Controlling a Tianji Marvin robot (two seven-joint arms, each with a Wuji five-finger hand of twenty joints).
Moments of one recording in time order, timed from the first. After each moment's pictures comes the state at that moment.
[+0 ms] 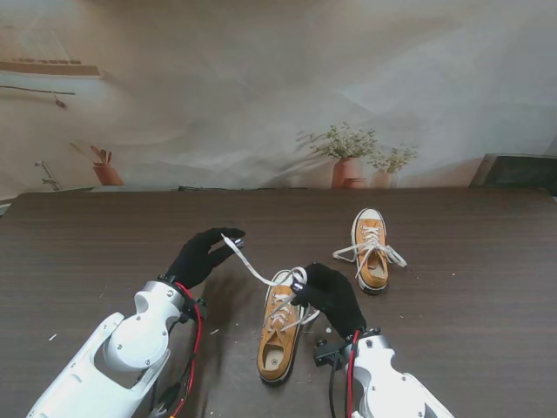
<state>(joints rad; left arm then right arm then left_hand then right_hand) 1.63 -1.16 -1.22 -1.67 0.29 -0.05 0.10 -1.83 -1.23 1.07 -1.76 0.11 -0.23 -0.30 0.80 -0.03 -0.01 -0.03 0.61 0.10 0.29 0.25 0.49 0.18 0.27 0.39 0.32 0.28 0.26 0.46 0.06 0.40 0.25 0.78 0.59 -0.71 1.18 -0.29 0.83 -0.14 1.04 0.51 0.98 0.06 1.05 0.61 0.99 0.17 0.83 0.46 0.44 0.39 1.26 0.70</state>
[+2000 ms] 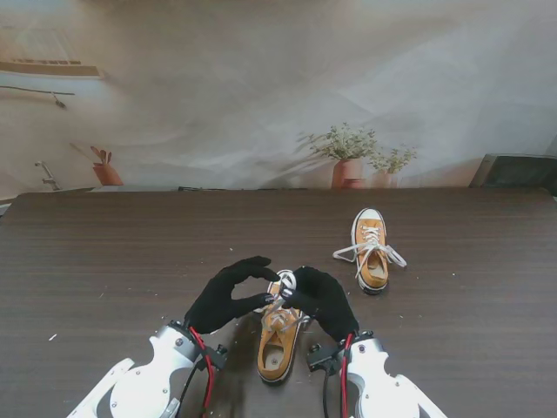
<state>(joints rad) 1.79 -1.14 -1.15 -1.76 0.19 -0.33 0.10 -1.83 -1.23 1.04 -1.75 0.04 -0.28 -0.29 0.99 -0.40 0.32 -0.03 0.64 -0.02 0.55 0.42 0.44 0.15 0.26 0.38 0.26 0.23 0.15 0.48 0.03 0.34 0.22 0.75 0.59 -0.71 1.18 -0.29 0.83 -0.14 1.04 0.51 0.98 0.06 1.05 0.61 0.99 0.17 0.83 0.46 0.43 0.39 1.26 0.69</state>
